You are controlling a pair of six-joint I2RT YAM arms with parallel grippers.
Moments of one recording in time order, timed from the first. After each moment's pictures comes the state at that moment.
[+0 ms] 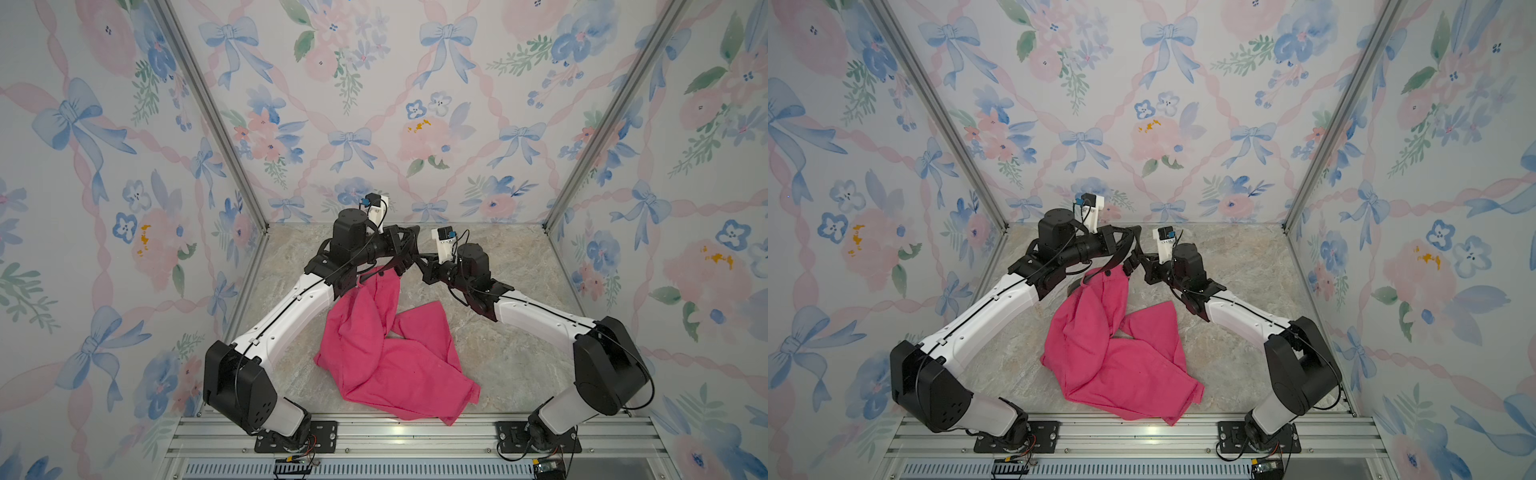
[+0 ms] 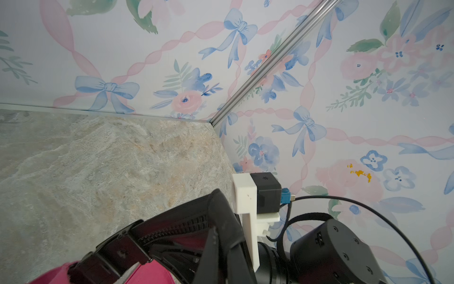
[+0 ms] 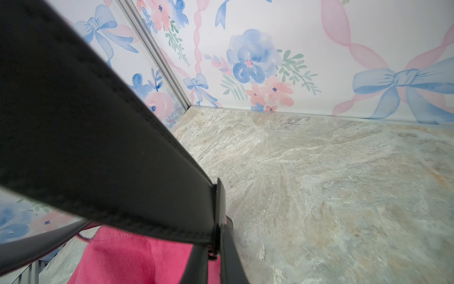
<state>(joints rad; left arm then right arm) -0.50 1.47 1.37 -0.09 0.39 -0.66 0.57 1.62 1.04 0.26 -0.20 0.35</state>
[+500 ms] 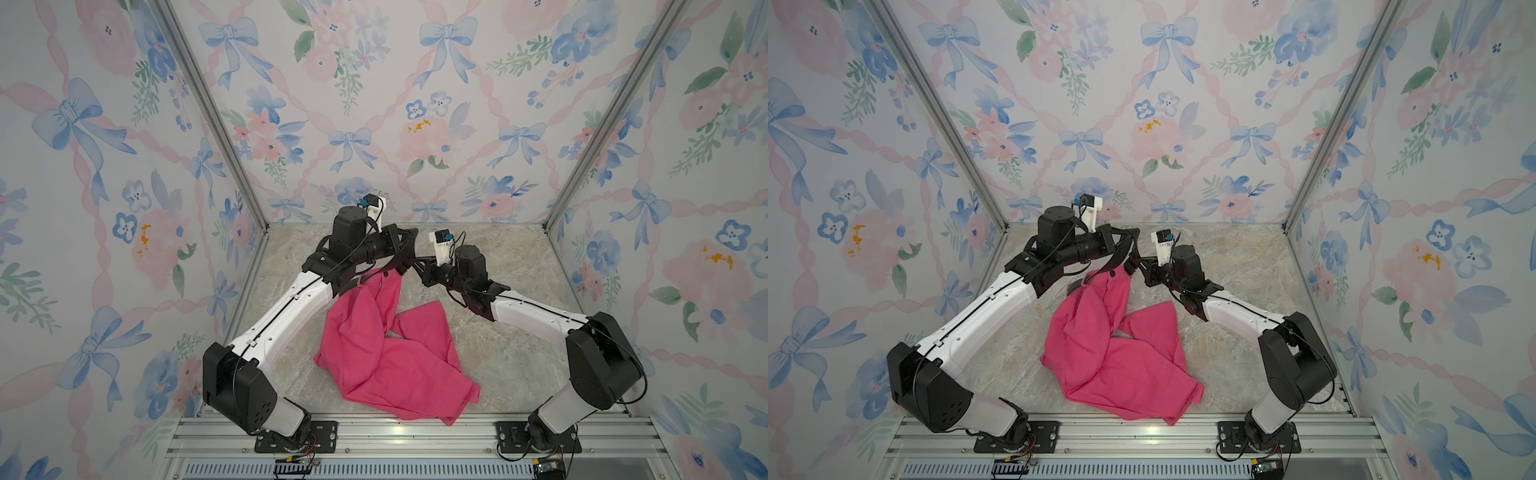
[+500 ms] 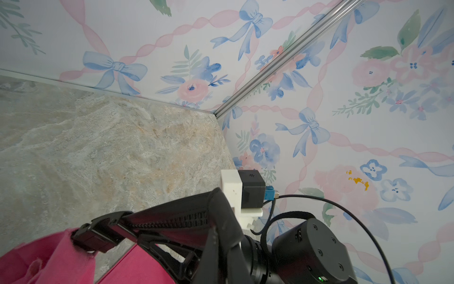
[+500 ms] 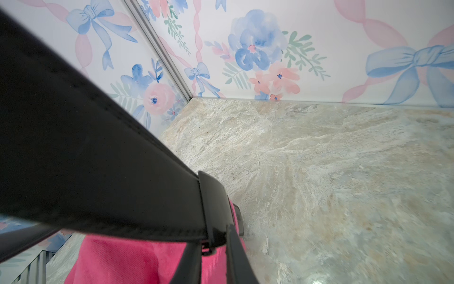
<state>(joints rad) -0.50 1.47 1.42 -0.20 0.38 -0.73 0.56 1.65 1.03 0.28 -0.24 0.37</state>
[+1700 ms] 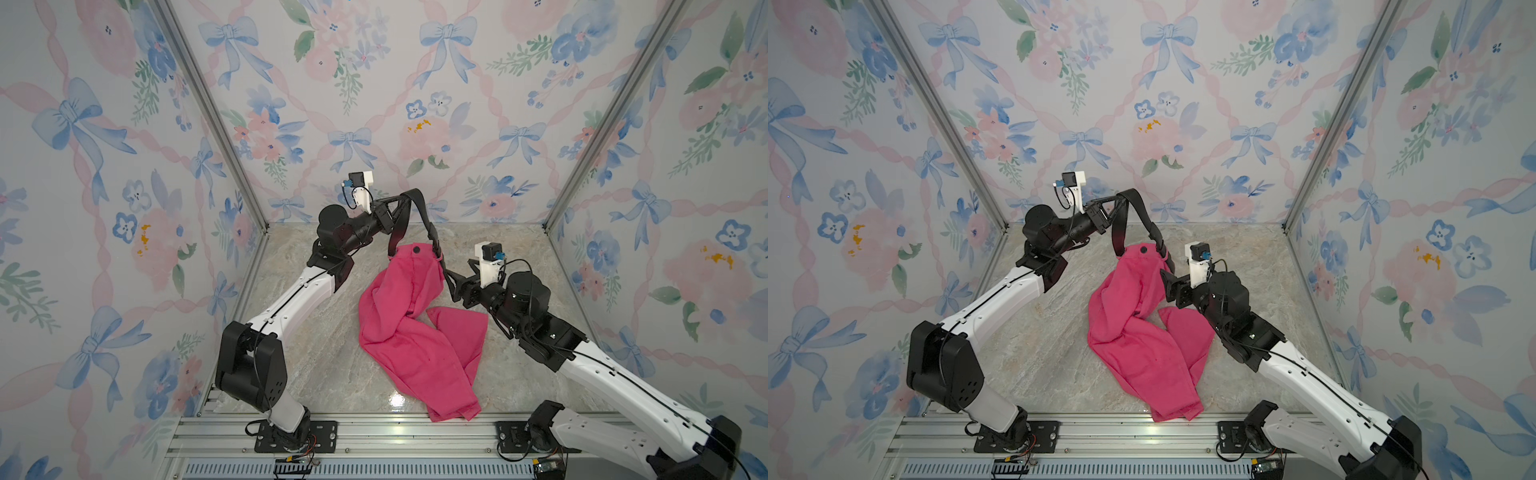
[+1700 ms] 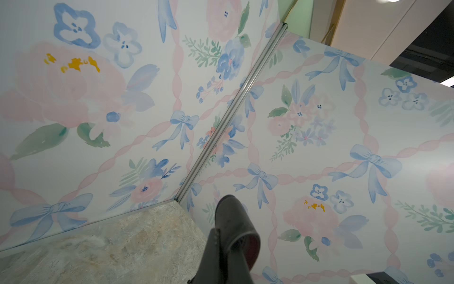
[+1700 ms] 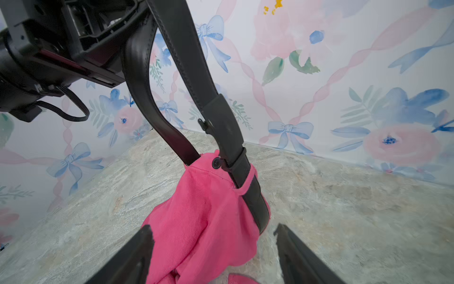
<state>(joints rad) -0.39 1.56 1.31 0.50 0.48 -0.69 0.72 1.07 0.92 -0.07 0.17 0.13</state>
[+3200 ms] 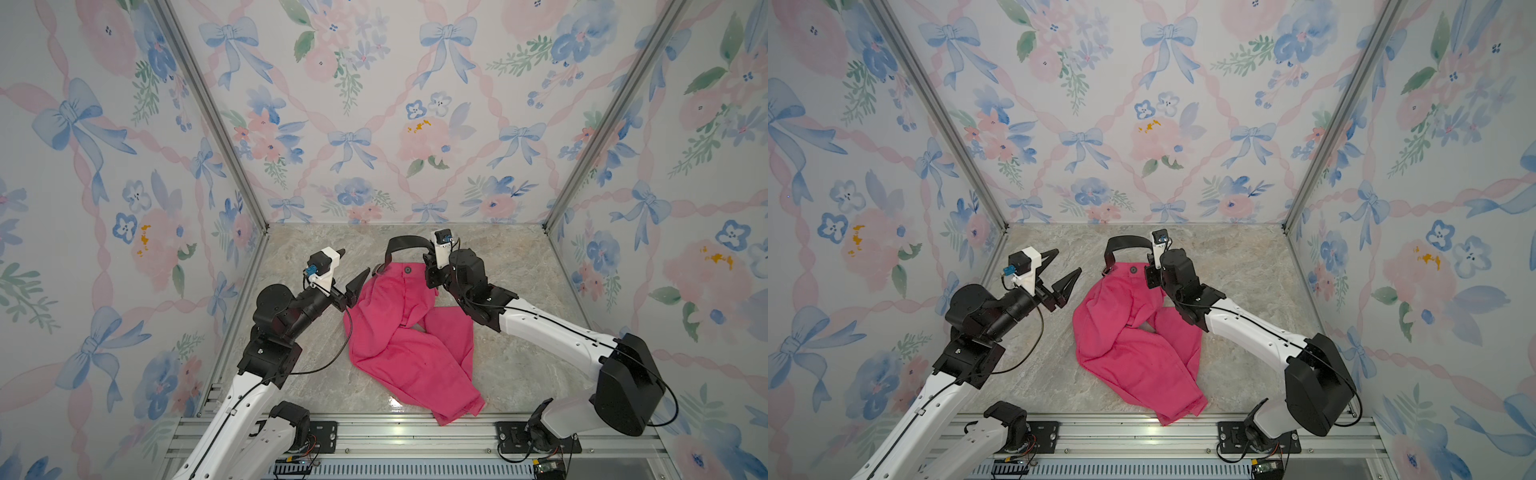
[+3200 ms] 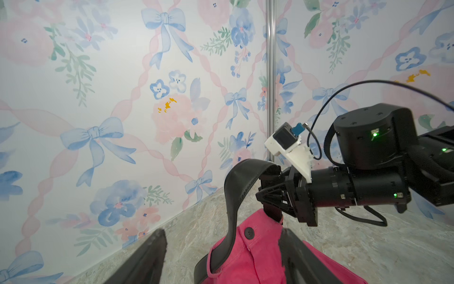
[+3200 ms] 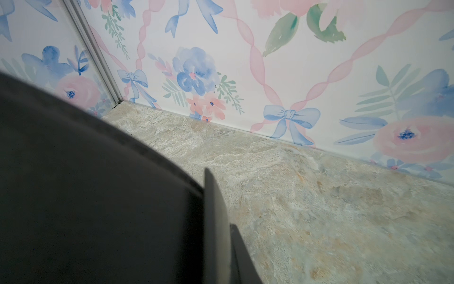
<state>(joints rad) -0.34 0.80 0.86 0.08 0.37 0.10 0.72 1.47 1.09 0.07 0.28 0.12</state>
